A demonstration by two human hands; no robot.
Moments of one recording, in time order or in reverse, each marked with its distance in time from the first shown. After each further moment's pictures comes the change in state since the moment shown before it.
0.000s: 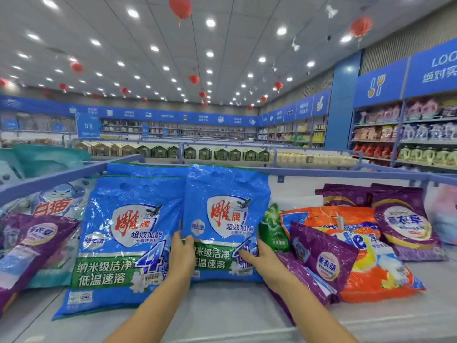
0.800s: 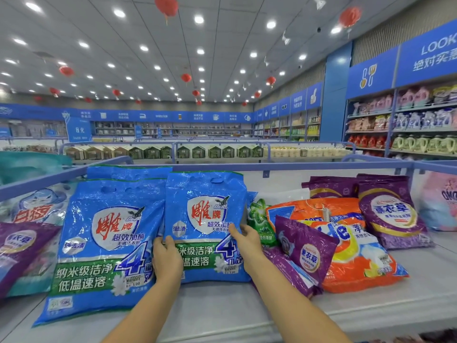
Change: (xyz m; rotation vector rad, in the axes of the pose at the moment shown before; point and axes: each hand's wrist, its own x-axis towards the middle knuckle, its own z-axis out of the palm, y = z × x) left_hand 0.012 -0.019 0.016 0.009 0.245 0.031; right_hand 0.023 -0.017 0.008 0.336 0.318 0.090
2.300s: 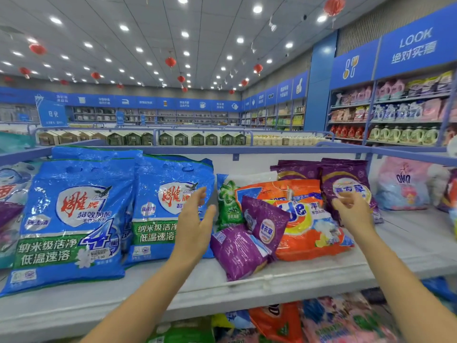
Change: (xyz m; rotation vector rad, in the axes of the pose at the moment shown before) left_hand -0.131 0.065 0.031 0.070 -0.425 0.628; right_hand -0.021 -0.086 -0.273 -0.641 0.502 -0.336
